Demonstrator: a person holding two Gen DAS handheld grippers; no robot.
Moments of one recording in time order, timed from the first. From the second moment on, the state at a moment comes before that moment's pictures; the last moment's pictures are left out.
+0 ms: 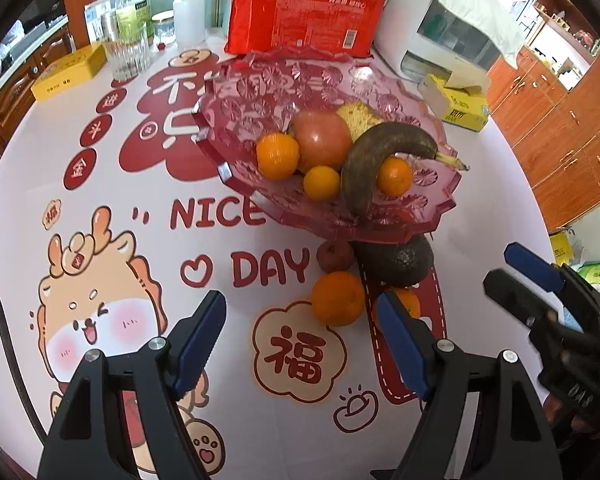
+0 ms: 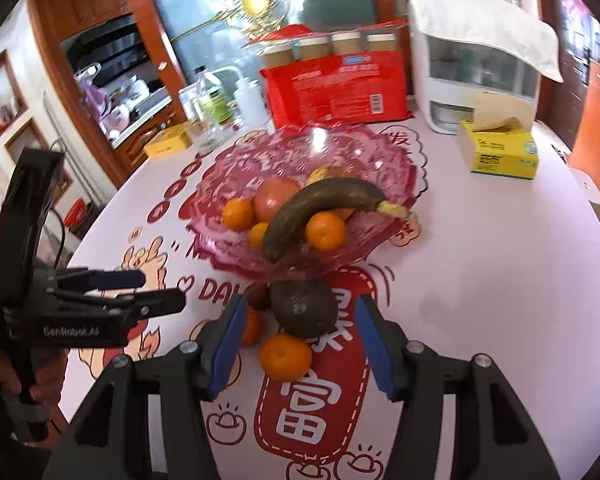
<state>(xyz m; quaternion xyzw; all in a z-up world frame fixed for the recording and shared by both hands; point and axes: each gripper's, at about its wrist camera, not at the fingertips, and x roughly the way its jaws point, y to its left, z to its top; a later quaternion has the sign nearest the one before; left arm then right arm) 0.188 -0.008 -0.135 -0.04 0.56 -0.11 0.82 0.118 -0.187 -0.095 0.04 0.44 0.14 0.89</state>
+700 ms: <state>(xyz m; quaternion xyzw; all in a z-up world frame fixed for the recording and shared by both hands) 0.211 -0.031 -0.196 -0.07 0.62 -0.12 0.77 0.118 -0.147 -0.164 -0.05 0.50 0.18 0.85</state>
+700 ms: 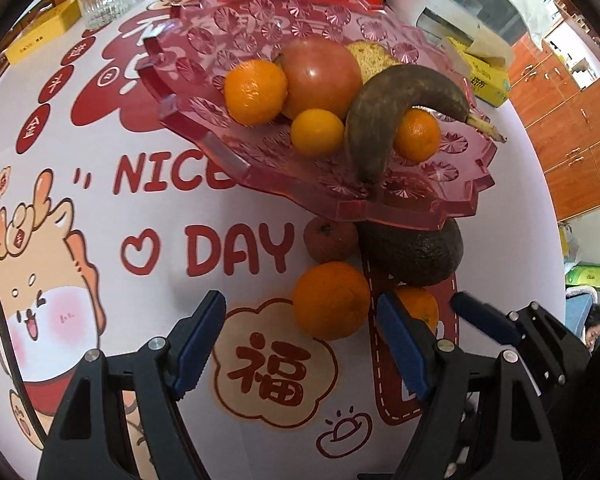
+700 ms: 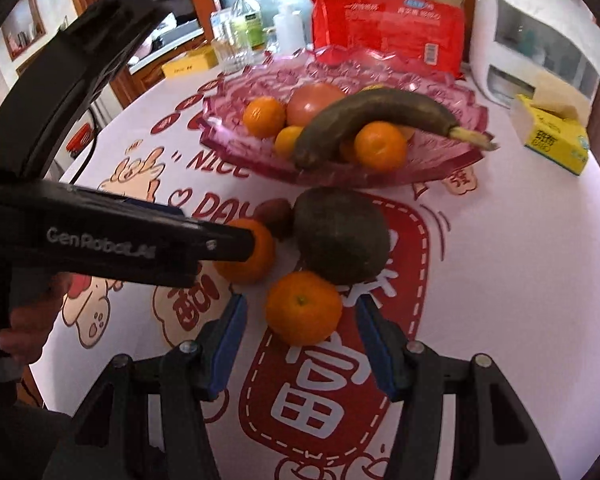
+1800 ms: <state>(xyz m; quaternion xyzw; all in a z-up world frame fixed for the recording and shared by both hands) 0.229 -0.074 -0.214 -0.07 0.63 -0.14 0.76 0.129 -0.140 -0.188 -0.07 0.52 0.19 0.83</state>
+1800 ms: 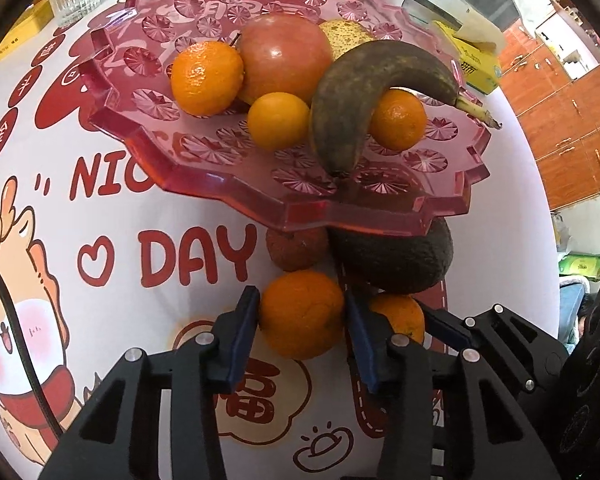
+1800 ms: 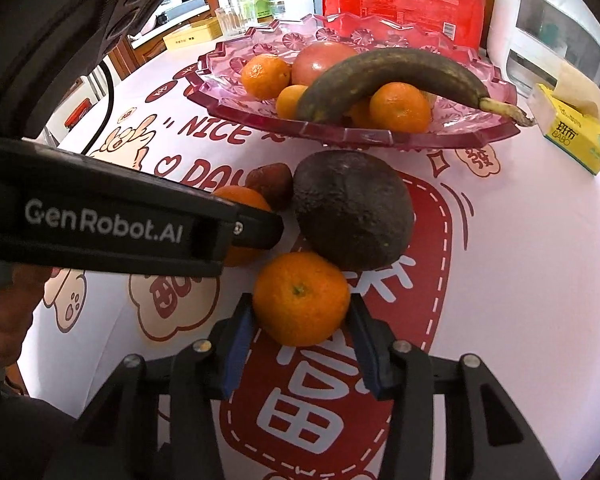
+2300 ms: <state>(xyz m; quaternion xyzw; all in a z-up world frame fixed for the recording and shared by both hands) 0.207 -0.034 -0.193 -0.08 0.62 -0.11 0.78 0.113 -0.132 -0.176 -0.07 0.52 0.20 0.83</state>
